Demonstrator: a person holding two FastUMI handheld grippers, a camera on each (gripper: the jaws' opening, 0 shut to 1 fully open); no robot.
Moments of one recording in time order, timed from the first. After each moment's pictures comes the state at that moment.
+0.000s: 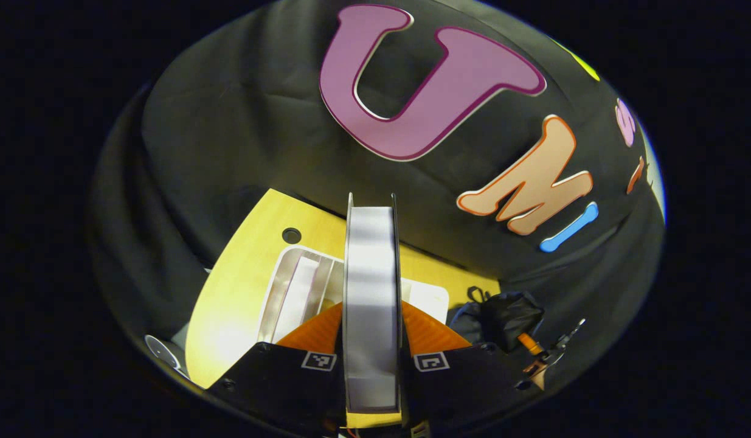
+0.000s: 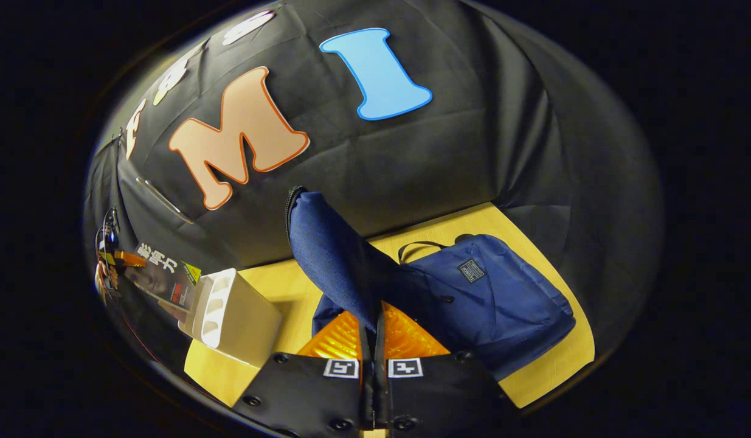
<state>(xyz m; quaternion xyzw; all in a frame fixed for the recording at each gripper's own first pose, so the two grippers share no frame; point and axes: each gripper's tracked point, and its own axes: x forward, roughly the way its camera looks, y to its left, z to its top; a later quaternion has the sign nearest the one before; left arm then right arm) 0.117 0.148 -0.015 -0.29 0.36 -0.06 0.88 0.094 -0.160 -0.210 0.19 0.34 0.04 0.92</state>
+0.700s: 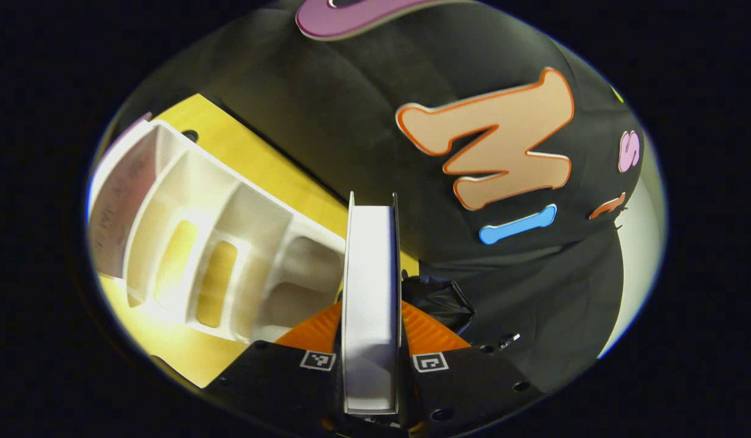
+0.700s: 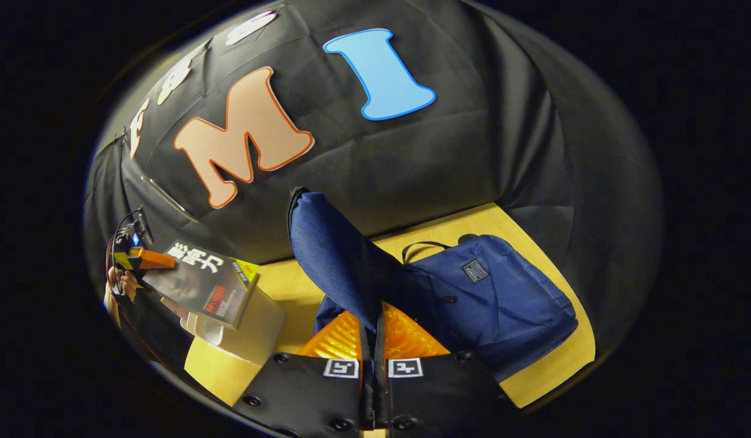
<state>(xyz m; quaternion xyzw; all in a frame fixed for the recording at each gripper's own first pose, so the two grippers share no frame) 0.136 -0.083 -0.063 -0.44 0.41 -0.19 0.78 0.094 -0.158 -0.209 0.19 0.33 0.06 0.92</state>
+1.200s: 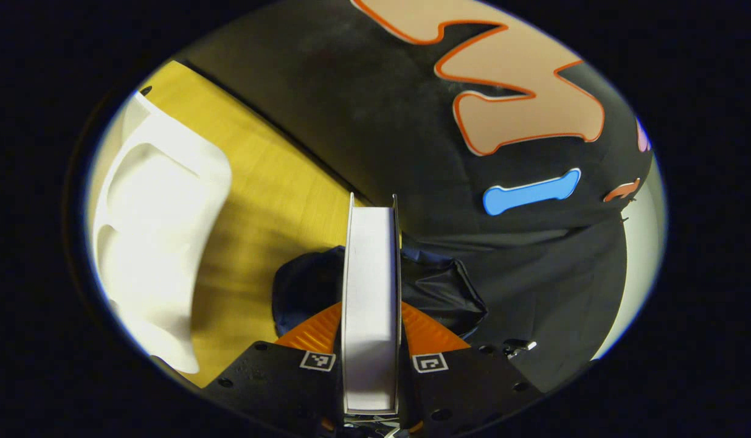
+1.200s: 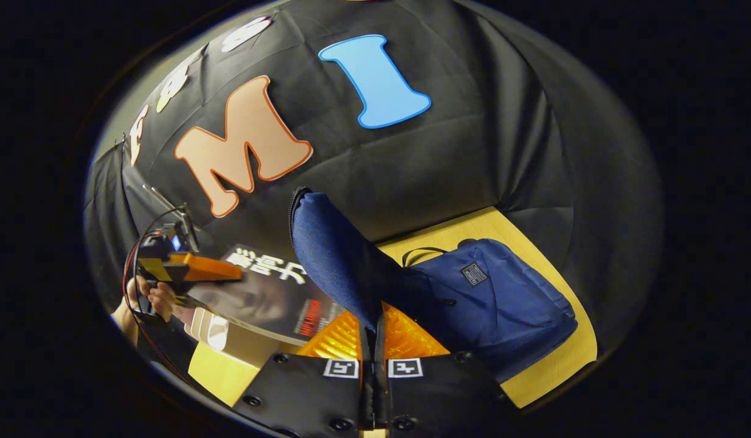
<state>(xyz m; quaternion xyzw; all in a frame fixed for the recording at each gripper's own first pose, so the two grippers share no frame) 0.159 -0.249 -0.118 -0.46 0.45 -0.23 0.73 0.095 -0.158 -0.206 0.21 0.31 0.05 0.92</state>
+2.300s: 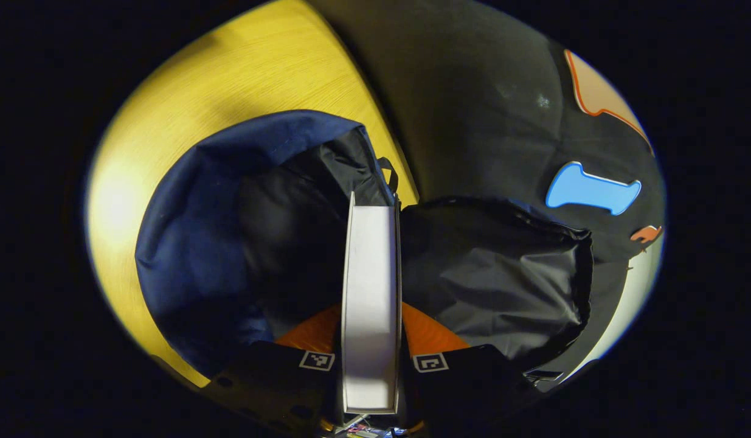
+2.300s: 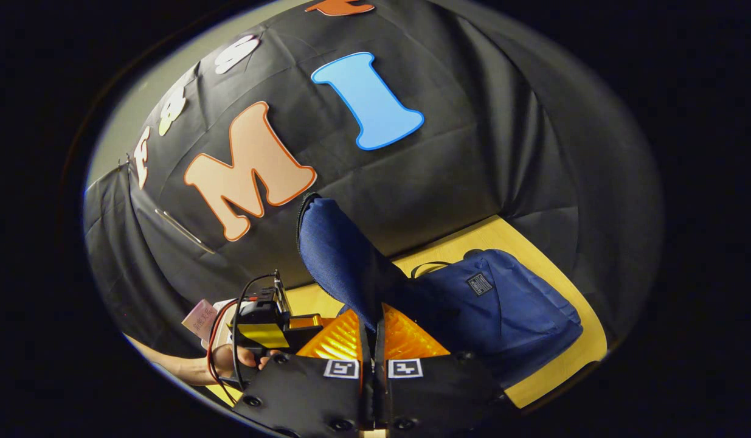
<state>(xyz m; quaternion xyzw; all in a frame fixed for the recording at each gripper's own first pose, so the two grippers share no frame) 0.145 -0.397 -0.221 -0.56 0.50 -0.16 0.63 0.105 -0.155 -0.193 0.26 0.27 0.06 0.93</state>
